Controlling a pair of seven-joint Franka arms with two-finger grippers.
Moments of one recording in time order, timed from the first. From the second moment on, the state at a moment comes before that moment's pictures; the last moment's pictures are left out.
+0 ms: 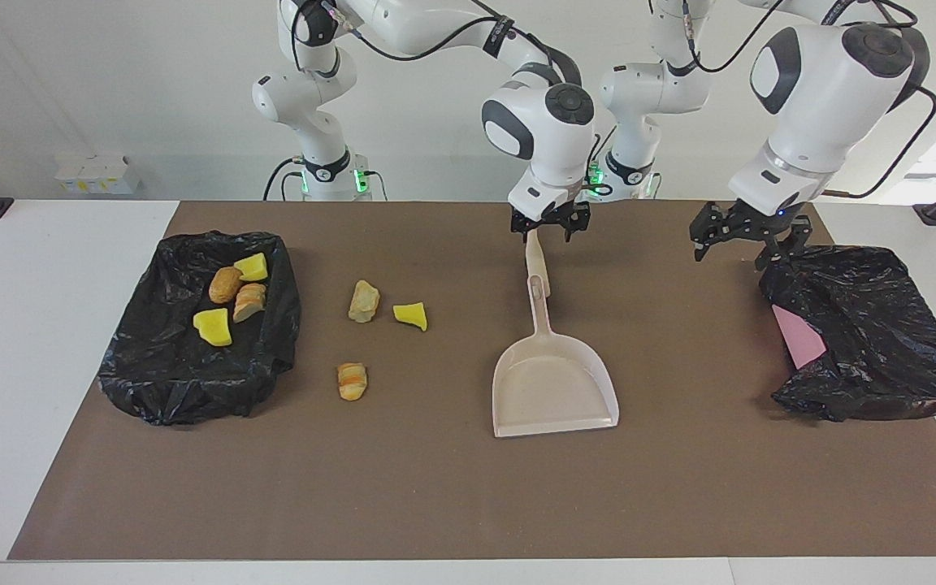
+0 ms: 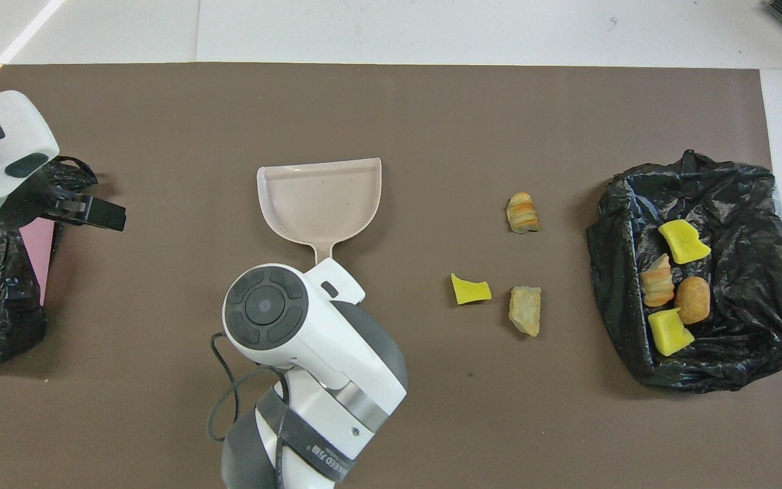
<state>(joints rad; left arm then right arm) -0.12 0.04 -0.04 -1.68 -0.02 1.74 0.10 0.77 0.38 0.11 -1.58 0.12 1.89 0.87</state>
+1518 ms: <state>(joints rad) -0.53 0.27 -0.05 -1.88 -0.02 2.13 -0.45 0.94 0.22 0.11 -2.07 0.24 2.26 0.92</state>
